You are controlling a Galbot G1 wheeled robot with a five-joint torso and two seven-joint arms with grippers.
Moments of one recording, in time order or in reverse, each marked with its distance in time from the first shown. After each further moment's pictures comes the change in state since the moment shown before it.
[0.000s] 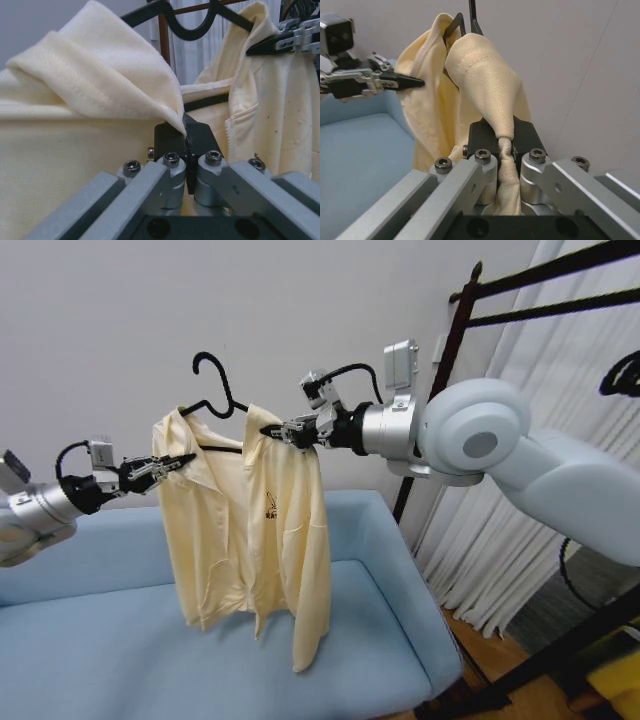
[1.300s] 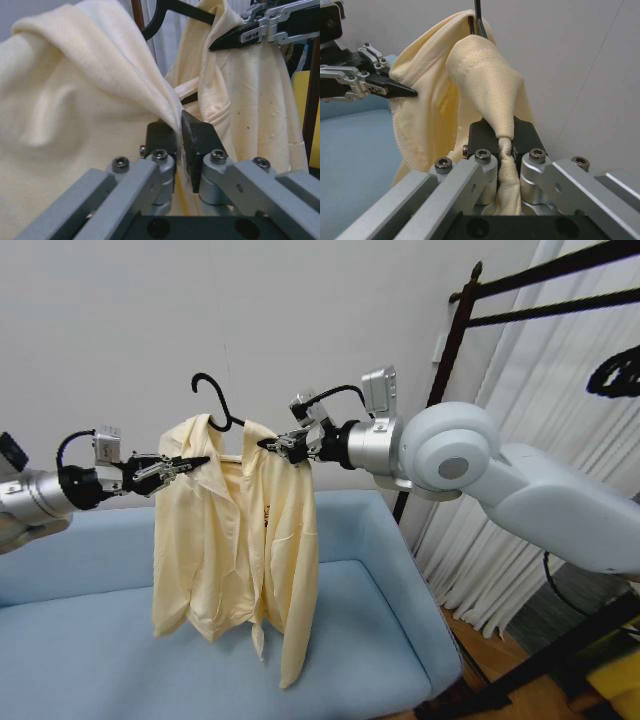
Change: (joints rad) left arm -0.038 0.032 0.022 -0.043 0.043 0.049 0.044; right arm -0.043 0.009 0.025 0.015 -0.031 -0.010 -0.008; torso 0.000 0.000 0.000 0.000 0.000
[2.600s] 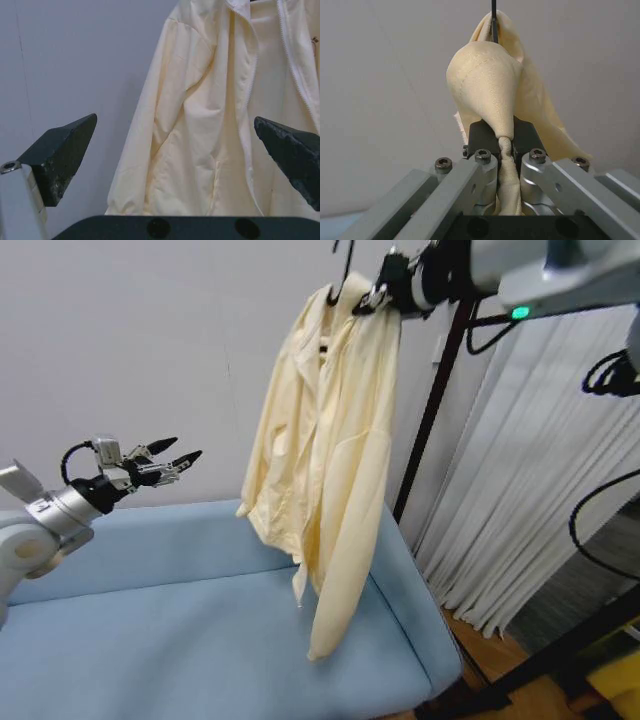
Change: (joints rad) left arm 0.050 -0.243 -0.066 -0.073 0.058 -0.028 -0.321; right arm 0.475 0.092 0.037 -0.325 0.719 0.144 1.008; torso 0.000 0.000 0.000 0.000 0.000
